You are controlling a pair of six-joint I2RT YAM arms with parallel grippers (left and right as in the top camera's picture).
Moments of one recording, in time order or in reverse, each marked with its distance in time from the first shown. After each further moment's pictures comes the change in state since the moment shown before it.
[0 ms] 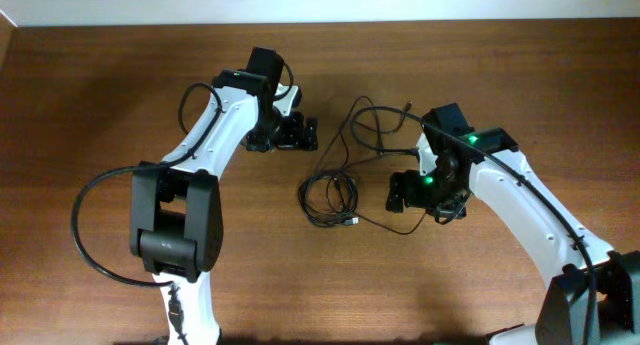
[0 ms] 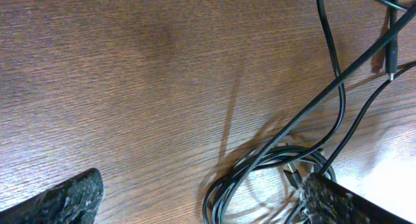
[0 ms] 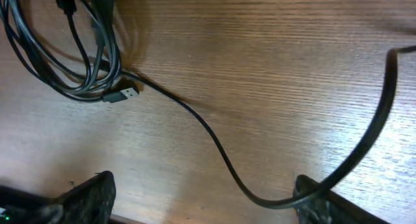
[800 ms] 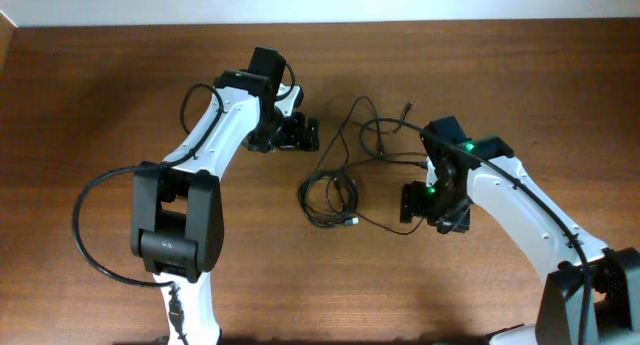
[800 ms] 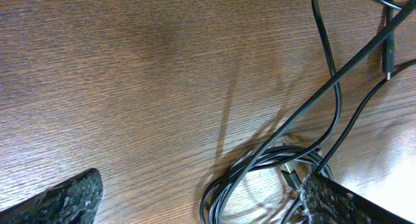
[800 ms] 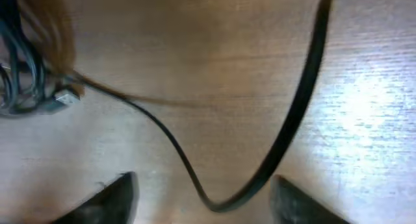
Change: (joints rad) left arm -0.006 0.000 0.000 0.003 0.000 0.000; right arm 0.000 0.000 -0.071 0.001 0.096 0.108
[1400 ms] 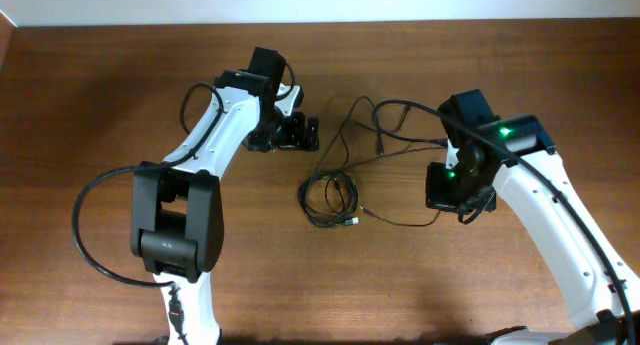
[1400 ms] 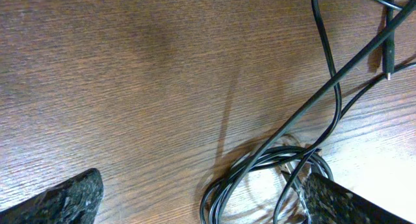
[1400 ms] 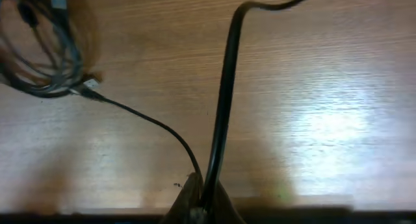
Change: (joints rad) left arm 0.000 0.000 0.000 0.001 0.000 0.000; right arm -0.014 -0.101 0.247 -0.296 0.122 -0.023
